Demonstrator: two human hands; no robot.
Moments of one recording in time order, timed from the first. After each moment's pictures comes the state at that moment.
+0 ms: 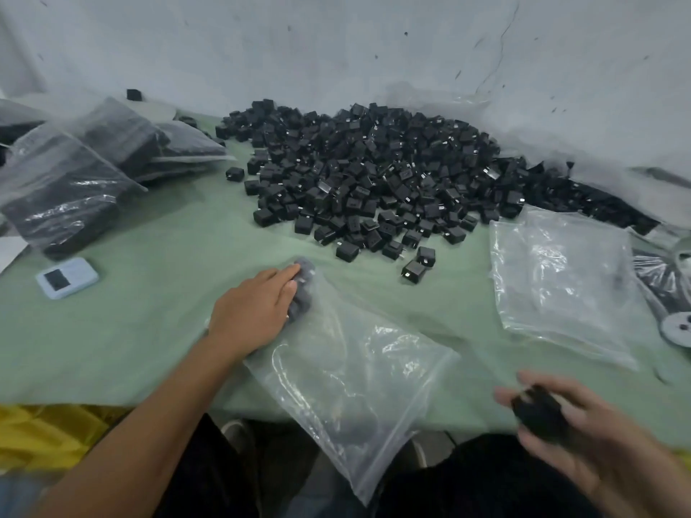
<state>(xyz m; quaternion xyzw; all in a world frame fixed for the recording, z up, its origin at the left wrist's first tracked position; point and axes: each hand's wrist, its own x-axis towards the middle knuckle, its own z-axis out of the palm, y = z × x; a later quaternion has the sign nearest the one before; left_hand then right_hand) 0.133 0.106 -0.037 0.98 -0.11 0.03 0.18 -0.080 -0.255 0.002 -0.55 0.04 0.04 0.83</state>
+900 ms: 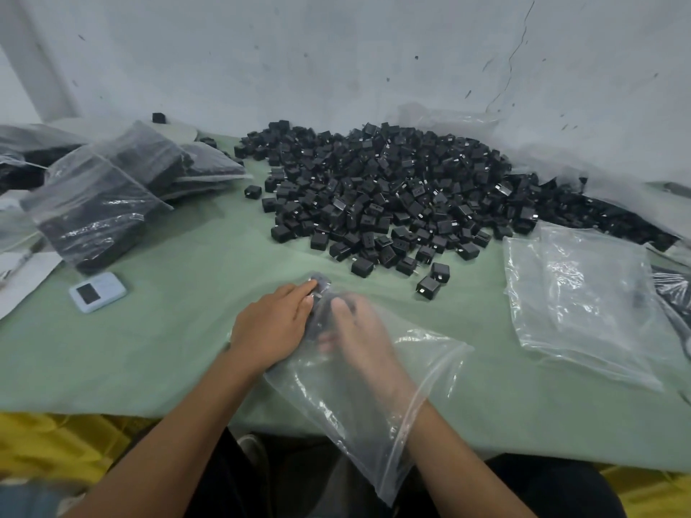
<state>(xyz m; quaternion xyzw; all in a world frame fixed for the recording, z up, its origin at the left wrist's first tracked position) 0.132 0.107 -0.035 0.98 -0.11 0.05 0.18 0.085 -0.046 -0.013 -0.81 0.05 0.01 0.58</state>
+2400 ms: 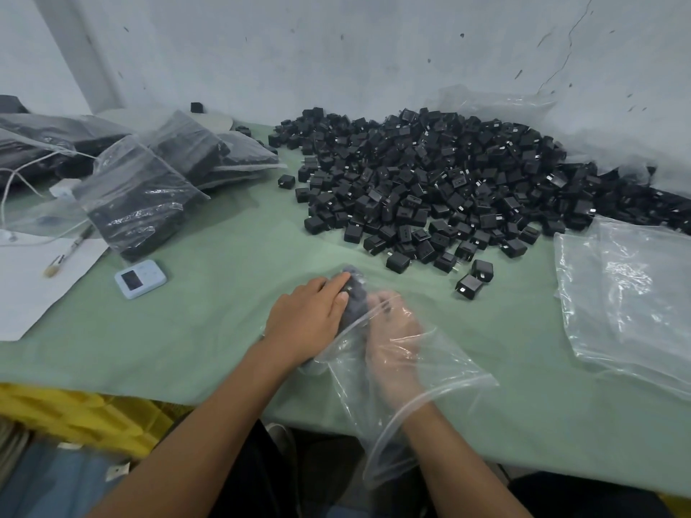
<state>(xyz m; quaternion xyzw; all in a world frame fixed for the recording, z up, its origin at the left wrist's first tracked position) 0.134 0.107 -0.035 0.98 -0.12 0.03 0.16 0.109 -0.025 -0.047 -0.78 0.18 -0.16 0.58</state>
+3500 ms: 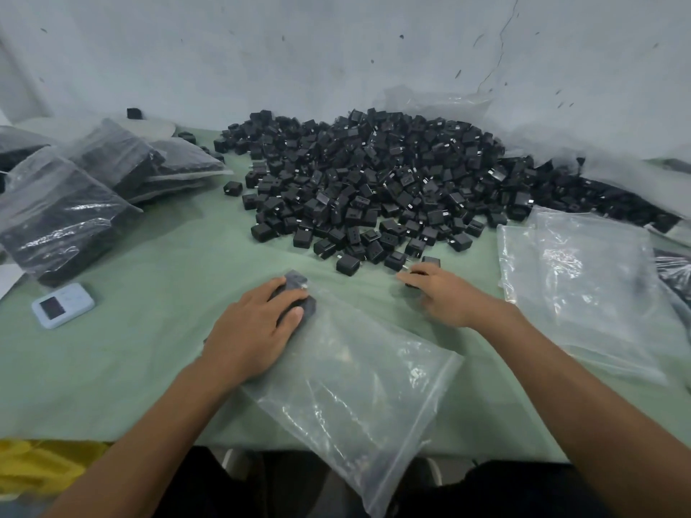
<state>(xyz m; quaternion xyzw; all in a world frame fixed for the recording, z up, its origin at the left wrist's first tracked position) 0.132 0.107 -0.032 0.97 -0.16 0.04 0.19 0.157 -0.225 -0.002 -0.98 -0.11 0.09 0.12</state>
